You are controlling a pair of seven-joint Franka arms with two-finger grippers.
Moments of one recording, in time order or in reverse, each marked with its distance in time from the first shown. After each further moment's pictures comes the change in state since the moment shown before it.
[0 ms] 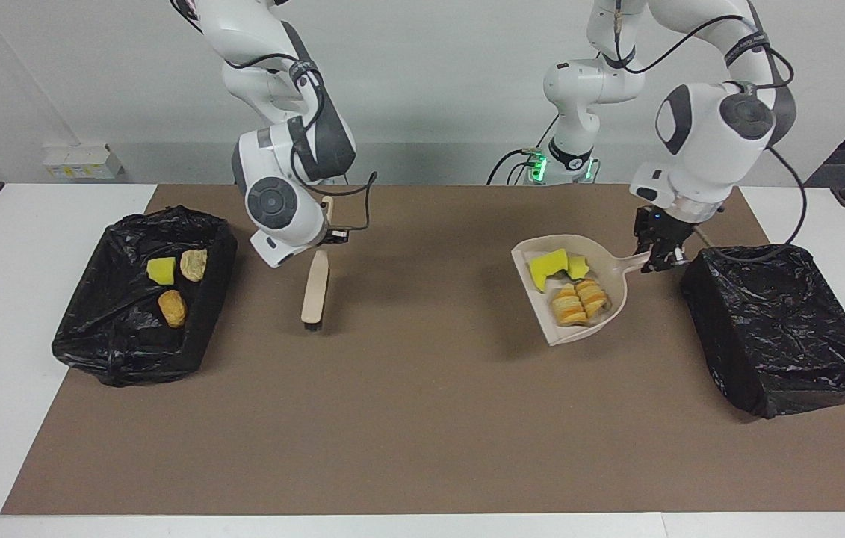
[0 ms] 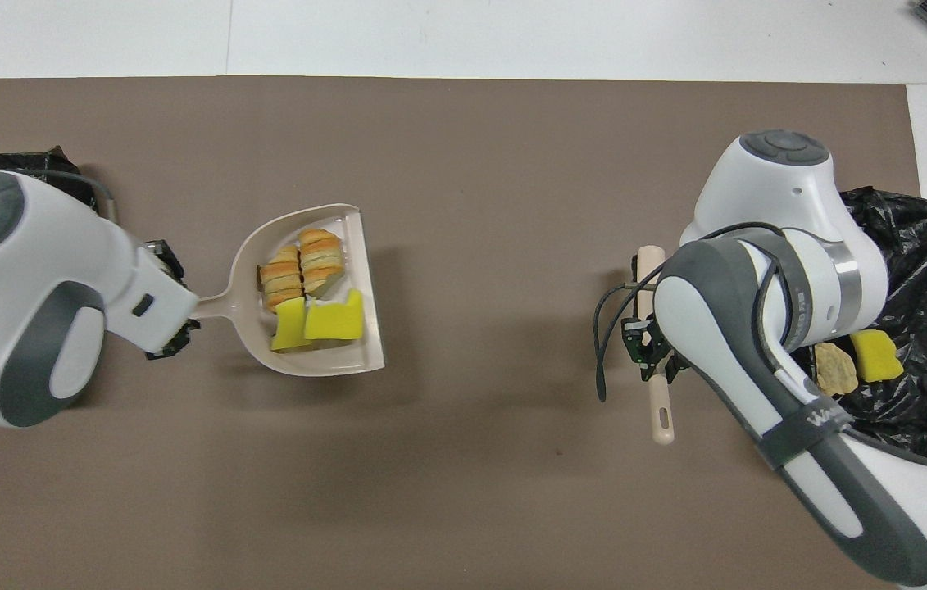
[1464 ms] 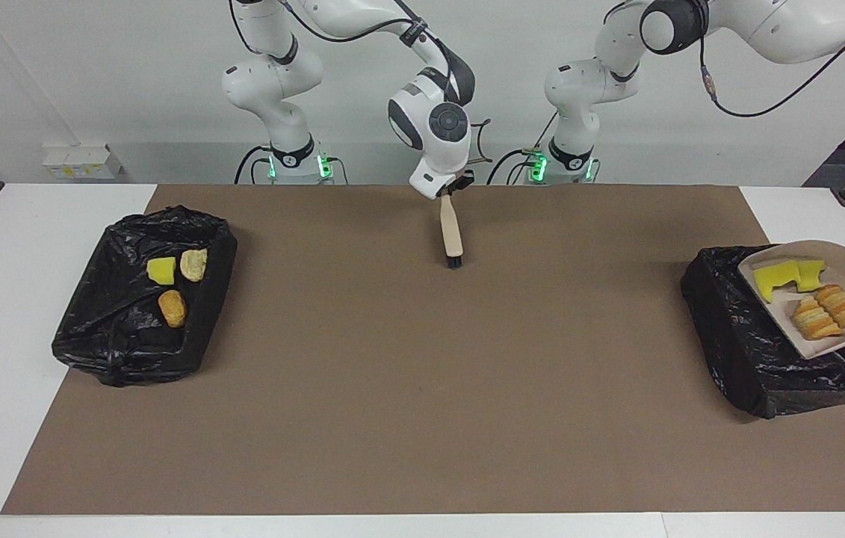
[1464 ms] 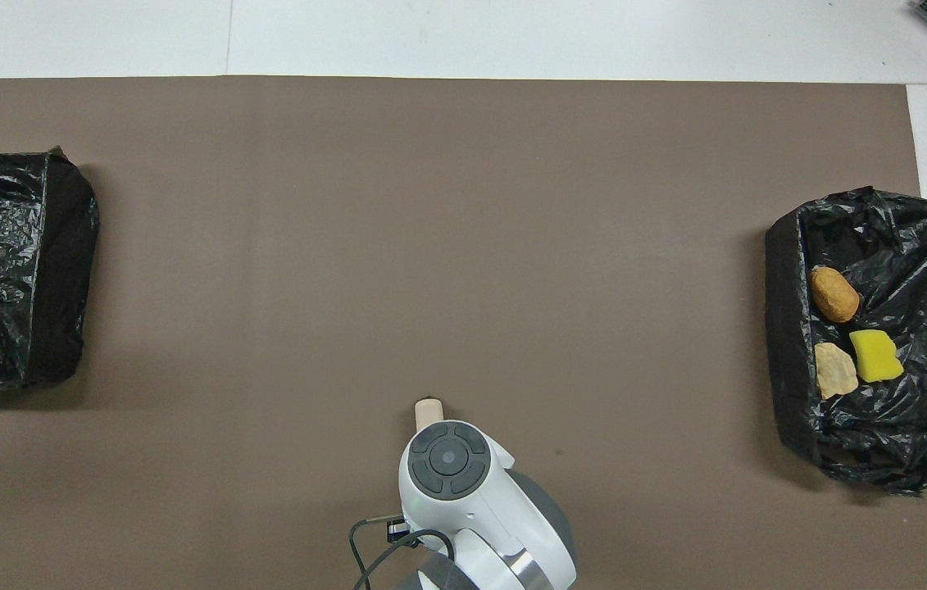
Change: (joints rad) left arm 0.127 0.408 0.415 0.525 0.350 0.038 0.504; right arm 0.526 -0.059 0.008 -0.226 0.222 0.384 0.225
